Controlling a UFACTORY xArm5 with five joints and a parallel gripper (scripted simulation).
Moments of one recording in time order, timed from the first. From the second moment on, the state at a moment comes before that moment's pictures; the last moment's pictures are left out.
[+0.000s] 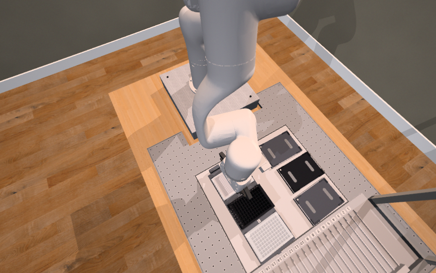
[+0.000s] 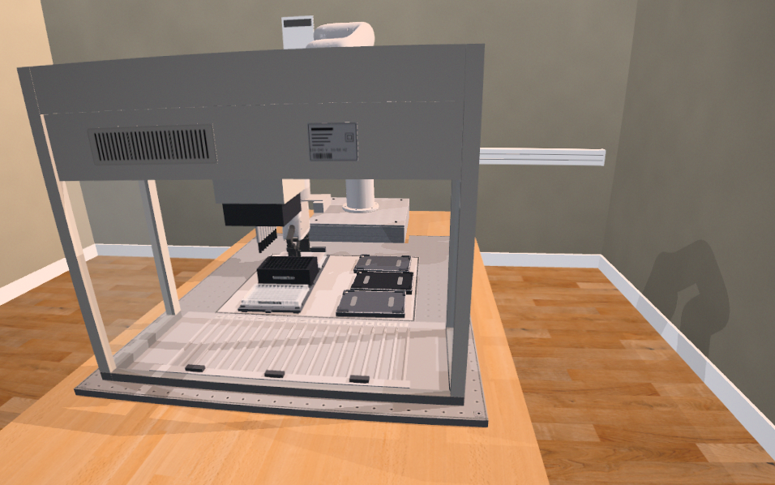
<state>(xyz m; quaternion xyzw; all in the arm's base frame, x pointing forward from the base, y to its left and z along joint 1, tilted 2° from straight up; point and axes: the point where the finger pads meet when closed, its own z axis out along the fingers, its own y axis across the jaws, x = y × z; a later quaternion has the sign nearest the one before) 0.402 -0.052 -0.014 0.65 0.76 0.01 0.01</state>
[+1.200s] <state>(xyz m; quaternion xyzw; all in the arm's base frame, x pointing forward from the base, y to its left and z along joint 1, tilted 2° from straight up) 0.401 -0.052 0.034 0.65 0.76 0.01 0.01</state>
